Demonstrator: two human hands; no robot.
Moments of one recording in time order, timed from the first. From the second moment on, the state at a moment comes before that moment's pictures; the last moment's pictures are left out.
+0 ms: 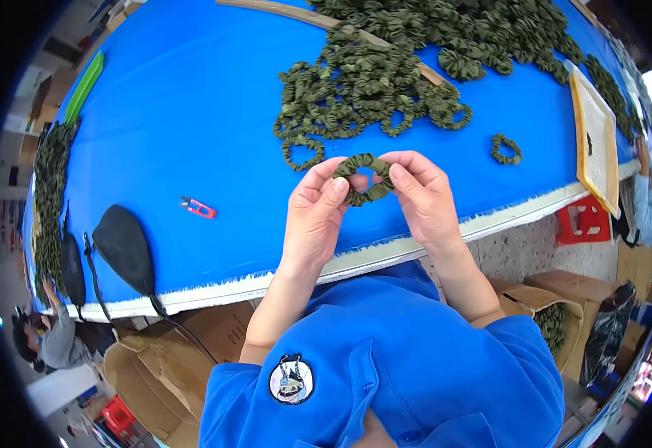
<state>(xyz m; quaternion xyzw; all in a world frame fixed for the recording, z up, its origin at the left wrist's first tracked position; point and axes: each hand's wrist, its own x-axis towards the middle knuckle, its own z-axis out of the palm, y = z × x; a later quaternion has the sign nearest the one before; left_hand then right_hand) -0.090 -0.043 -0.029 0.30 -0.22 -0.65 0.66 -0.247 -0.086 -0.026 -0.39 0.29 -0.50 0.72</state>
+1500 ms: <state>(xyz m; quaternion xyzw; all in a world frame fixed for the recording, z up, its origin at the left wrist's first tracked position) -0.058 -0.029 0.006 0.21 -0.16 -0.61 0.74 -0.218 -0.082 0.005 -0.41 0.24 -0.39 0.79</state>
